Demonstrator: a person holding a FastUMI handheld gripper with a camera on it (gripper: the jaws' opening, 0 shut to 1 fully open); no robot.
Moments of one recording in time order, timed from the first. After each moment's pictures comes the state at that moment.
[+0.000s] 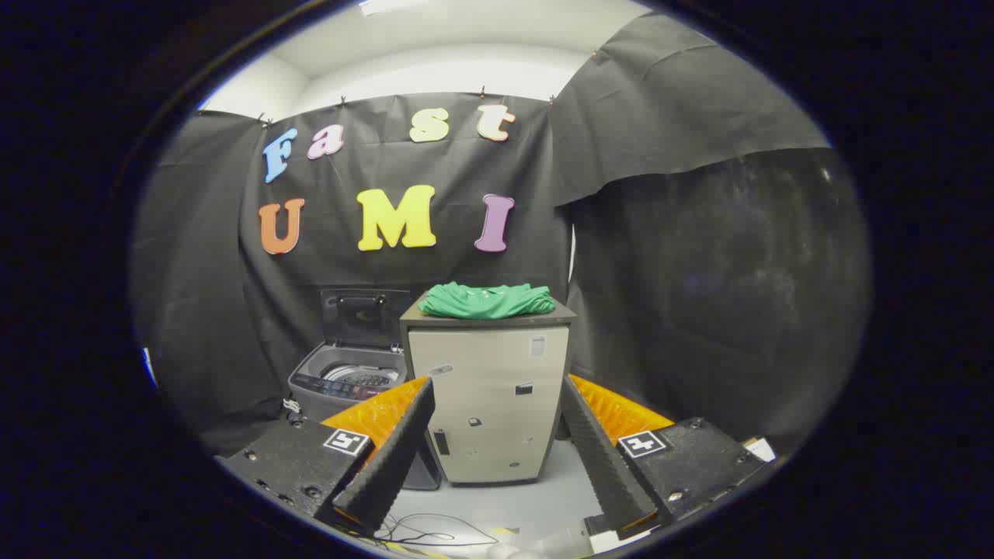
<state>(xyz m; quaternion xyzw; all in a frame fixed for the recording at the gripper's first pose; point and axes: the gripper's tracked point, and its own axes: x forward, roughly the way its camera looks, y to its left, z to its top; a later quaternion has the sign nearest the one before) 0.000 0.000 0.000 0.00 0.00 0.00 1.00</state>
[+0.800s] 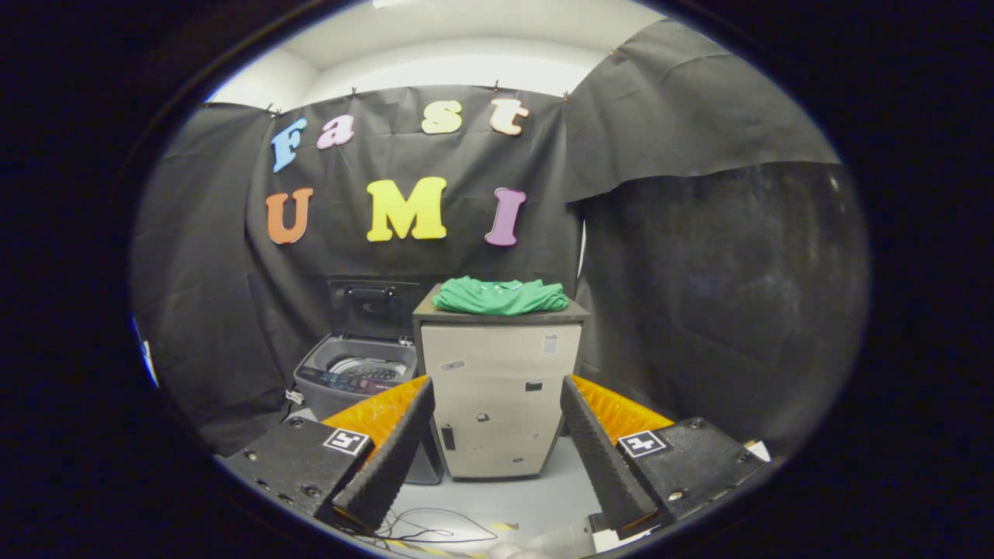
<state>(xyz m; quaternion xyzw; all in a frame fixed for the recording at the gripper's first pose) 0.001 0.027 0.013 -0.02 0.01 0.01 1.00</state>
